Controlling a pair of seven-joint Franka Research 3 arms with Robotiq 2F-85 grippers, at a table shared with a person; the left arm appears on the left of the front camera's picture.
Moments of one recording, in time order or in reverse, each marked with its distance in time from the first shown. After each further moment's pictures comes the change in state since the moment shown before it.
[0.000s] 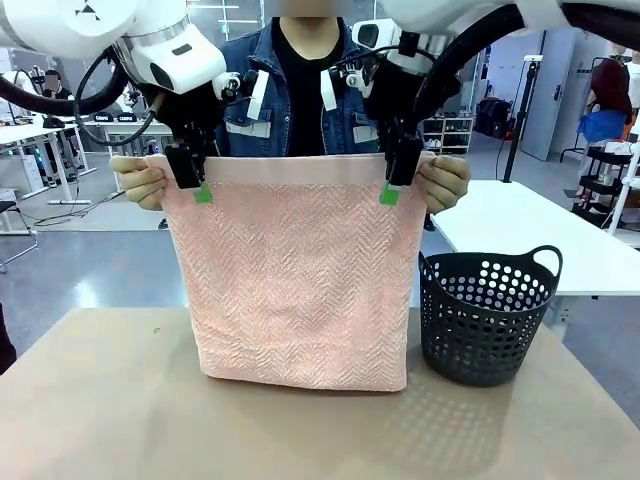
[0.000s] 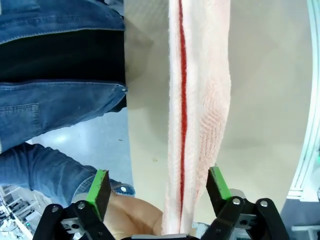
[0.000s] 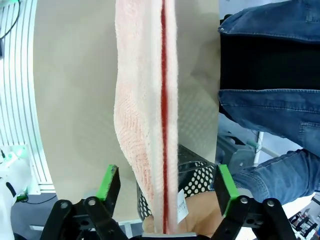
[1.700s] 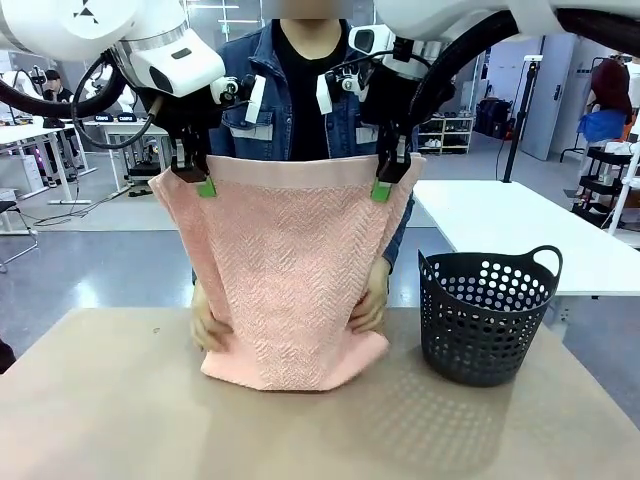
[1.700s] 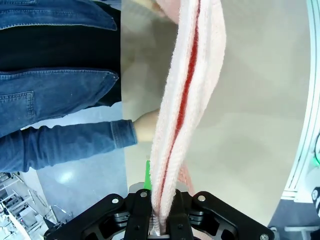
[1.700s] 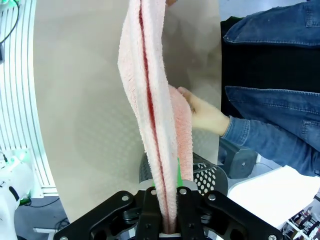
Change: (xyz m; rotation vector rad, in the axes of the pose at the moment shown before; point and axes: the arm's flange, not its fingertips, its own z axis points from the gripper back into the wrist) left arm -0.003 -0.004 0.000 -0.014 0.012 0.031; right arm 0.005 0.003 -0.002 0.001 -0.002 -0.018
